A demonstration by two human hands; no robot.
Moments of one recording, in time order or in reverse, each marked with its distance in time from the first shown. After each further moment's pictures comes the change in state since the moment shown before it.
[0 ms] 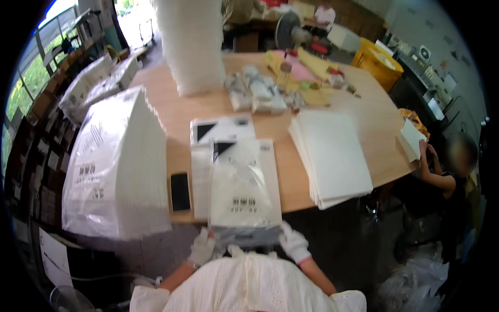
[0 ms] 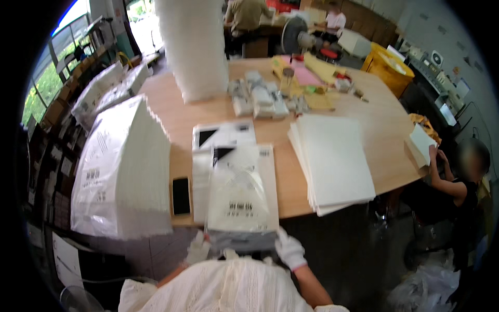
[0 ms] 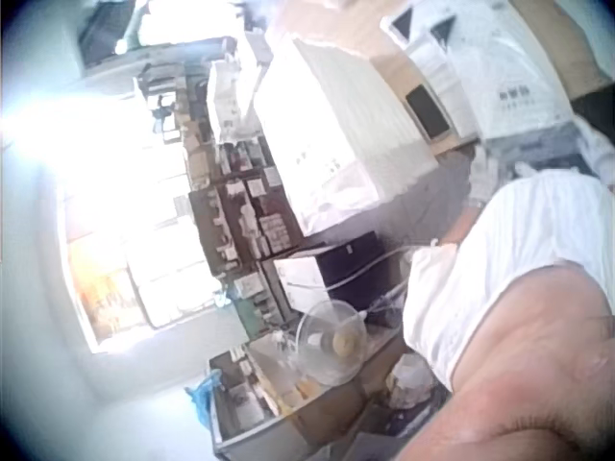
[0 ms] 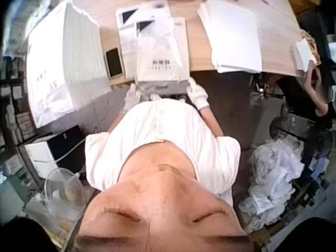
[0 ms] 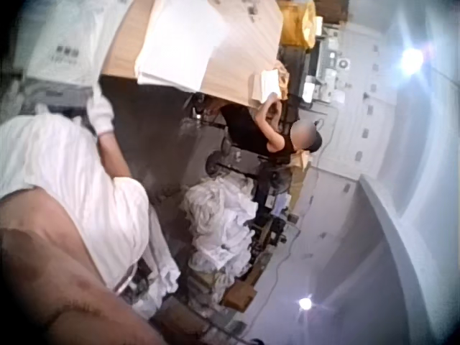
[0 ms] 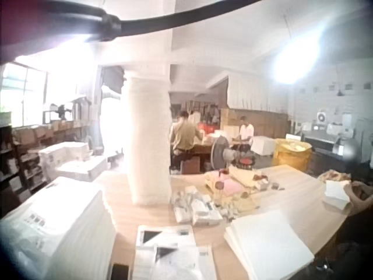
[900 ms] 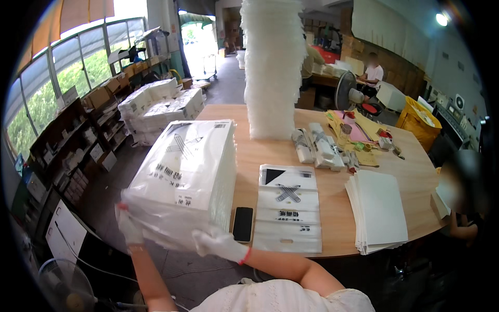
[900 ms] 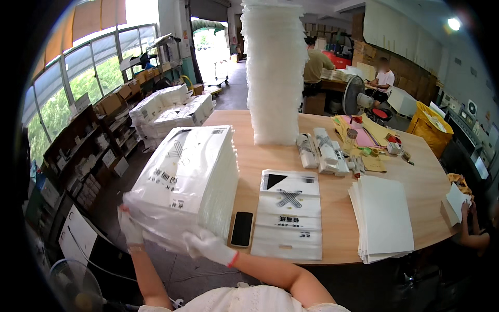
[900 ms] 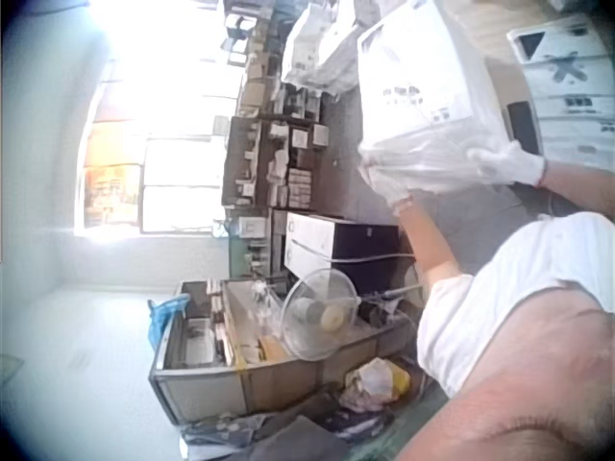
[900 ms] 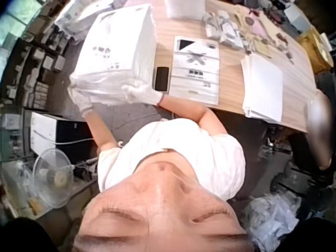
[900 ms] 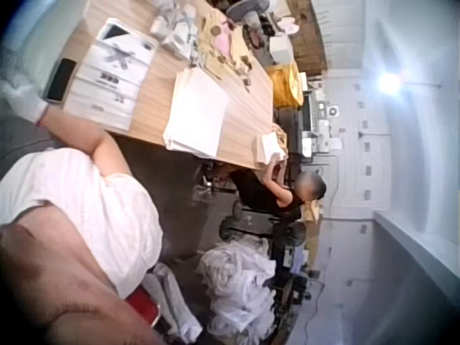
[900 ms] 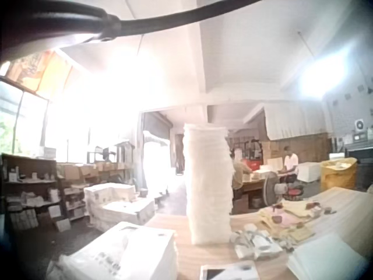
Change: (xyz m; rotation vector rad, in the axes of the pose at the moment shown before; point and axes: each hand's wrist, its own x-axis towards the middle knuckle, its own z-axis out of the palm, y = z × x) left_hand 0.015 -0.085 -0.351 -1.139 1.111 0.378; right_hand 0.061 -0.389 0.028 1.161 -0.956 -0.601
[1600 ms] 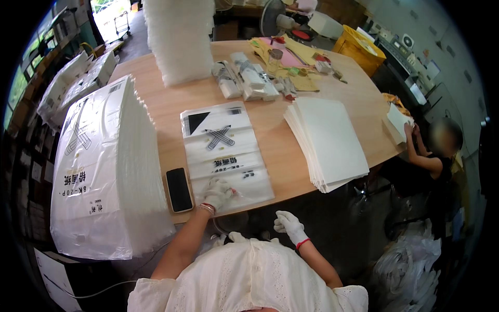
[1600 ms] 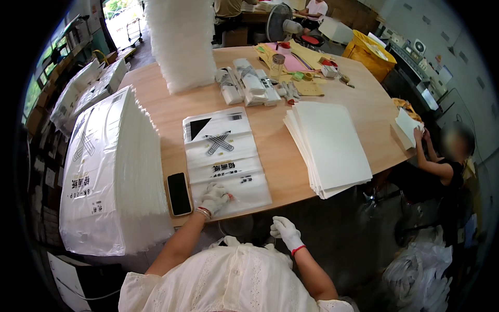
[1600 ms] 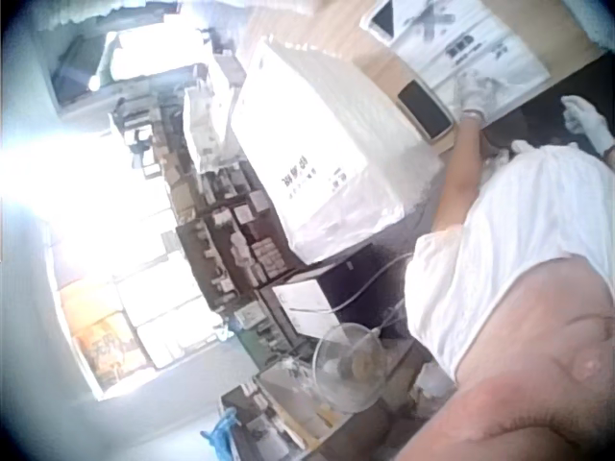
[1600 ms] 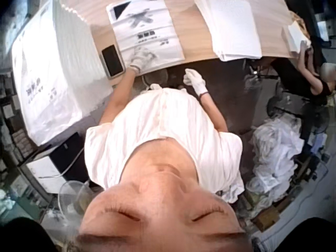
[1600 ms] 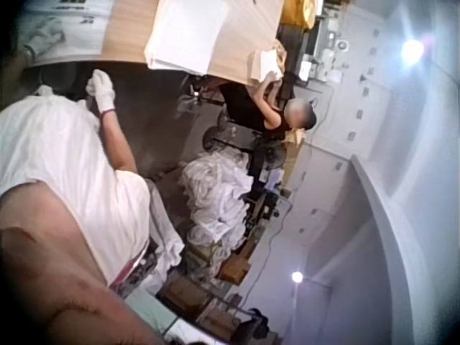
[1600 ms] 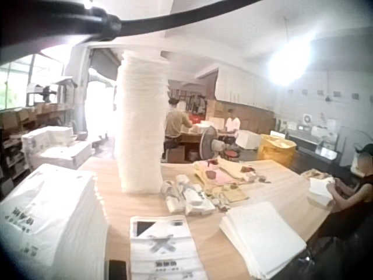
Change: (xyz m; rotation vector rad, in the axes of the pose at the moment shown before) left_hand -0.277 -0.291 0.158 0.998 -1.625 0.135; right_hand -0.320 0.134 -0.142 0.081 1.244 0.352
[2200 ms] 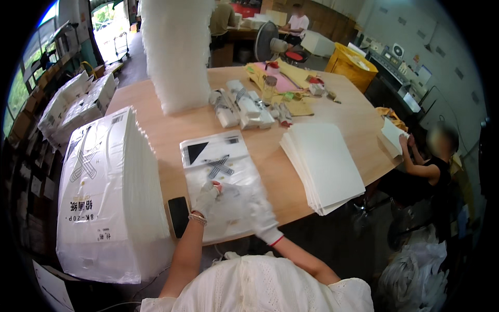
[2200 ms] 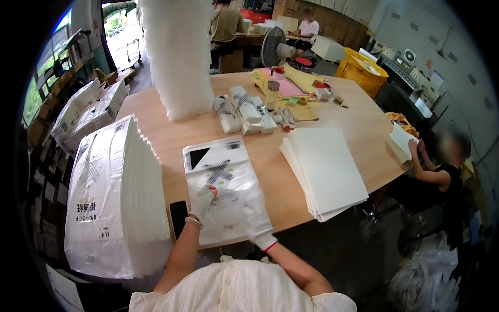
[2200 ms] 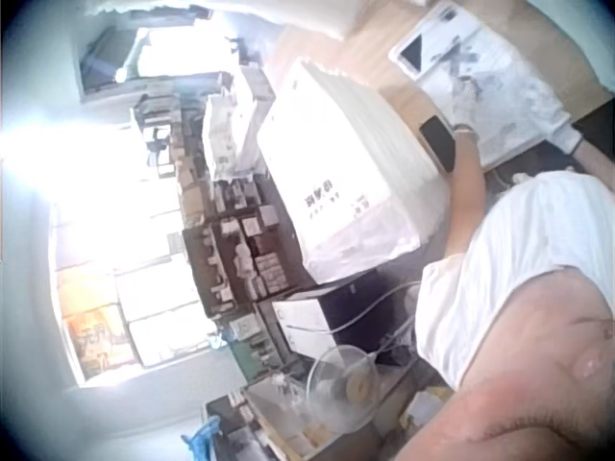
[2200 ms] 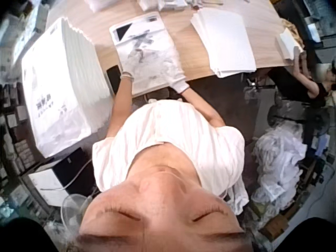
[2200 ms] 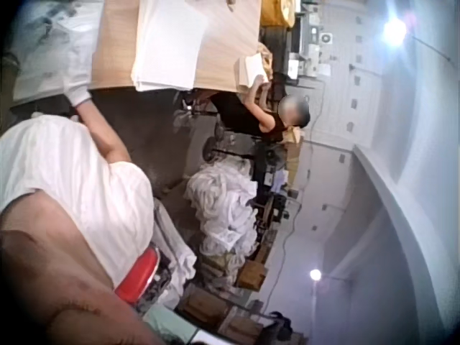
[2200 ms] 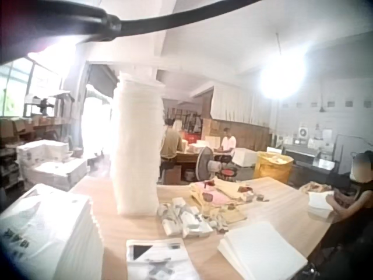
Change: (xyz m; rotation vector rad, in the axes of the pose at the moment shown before) left_hand 0.070 -0.019 -0.052 -1.136 0.152 -0.294; right_hand 0.063 -0.106 0.098 -0.728 0.298 -1.214
